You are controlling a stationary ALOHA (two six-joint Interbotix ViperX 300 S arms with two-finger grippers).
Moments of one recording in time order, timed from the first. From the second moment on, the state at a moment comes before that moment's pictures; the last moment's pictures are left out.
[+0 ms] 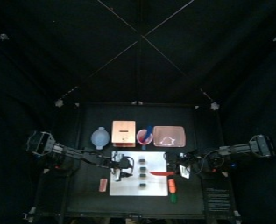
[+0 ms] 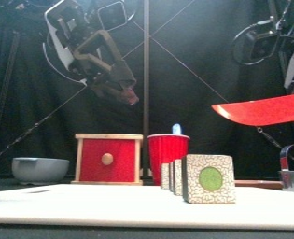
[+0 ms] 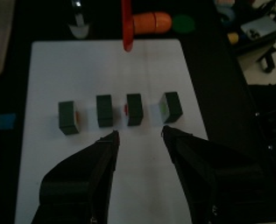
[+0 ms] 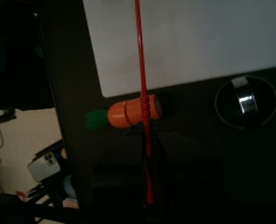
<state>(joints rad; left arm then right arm) -0.15 -0.15 0.80 -0.12 -0.24 0.00 0.01 -0.68 1.05 0.48 0.77 0.05</state>
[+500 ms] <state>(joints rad) -0.07 -0.16 0.87 -0.10 -0.44 0.01 -0.08 -0.69 1.11 0.45 0.84 0.05</state>
